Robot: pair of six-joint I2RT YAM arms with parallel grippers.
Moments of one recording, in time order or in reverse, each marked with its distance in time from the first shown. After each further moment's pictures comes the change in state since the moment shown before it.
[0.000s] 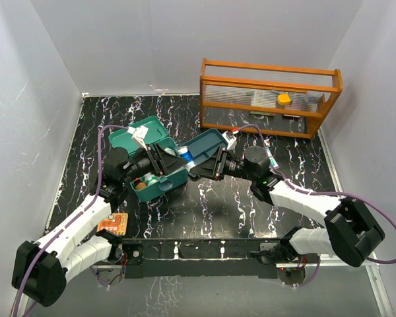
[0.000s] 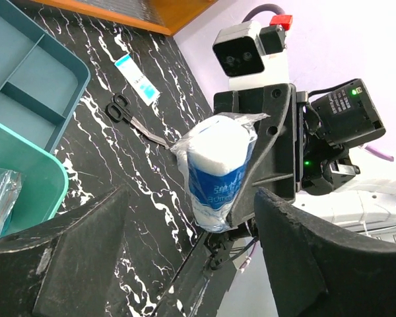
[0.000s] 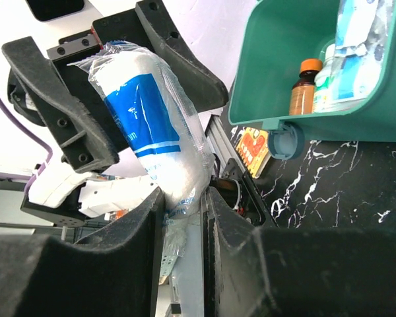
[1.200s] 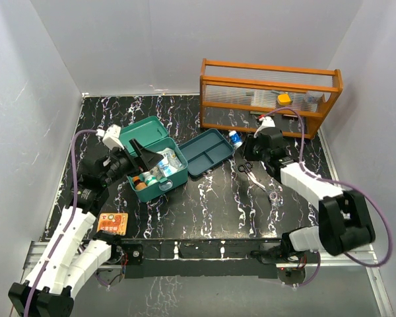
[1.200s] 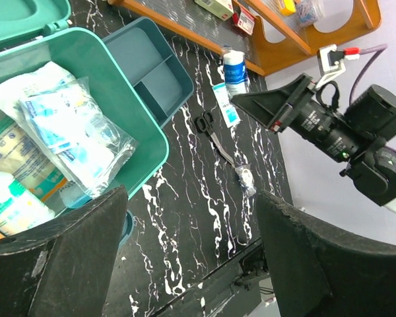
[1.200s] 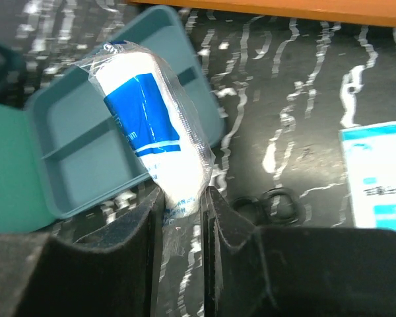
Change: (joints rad) left arm 0.177 -0.206 0.184 -0.617 -0.184 0.106; right arm -0.363 0.142 0.169 -0.534 0.515 -0.823
